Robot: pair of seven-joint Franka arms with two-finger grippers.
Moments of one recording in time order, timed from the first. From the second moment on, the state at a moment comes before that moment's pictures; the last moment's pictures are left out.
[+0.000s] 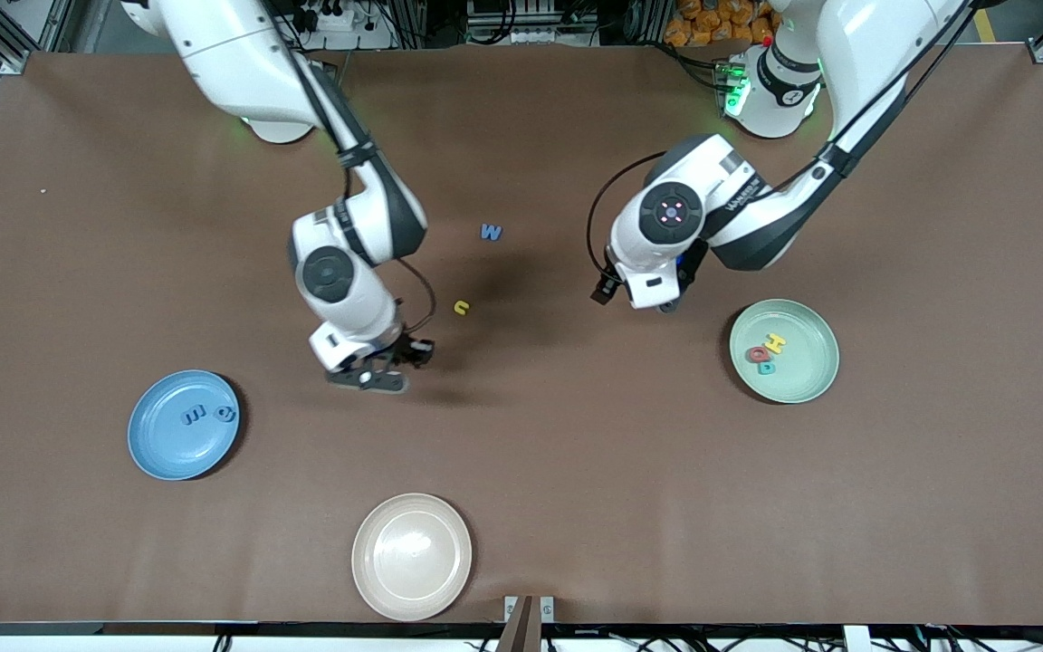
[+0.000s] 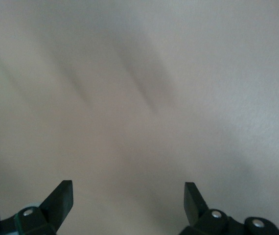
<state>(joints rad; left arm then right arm) 0.14 0.53 -0.91 -1.89 0.23 2.06 -1.91 0.57 0.55 -0.14 -1.84 0.18 2.44 0.46</state>
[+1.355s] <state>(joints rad) -0.74 0.68 -0.39 -1.84 0.23 2.47 -2.47 0.10 0.51 -0.19 -1.85 0.16 2.36 -0.14</state>
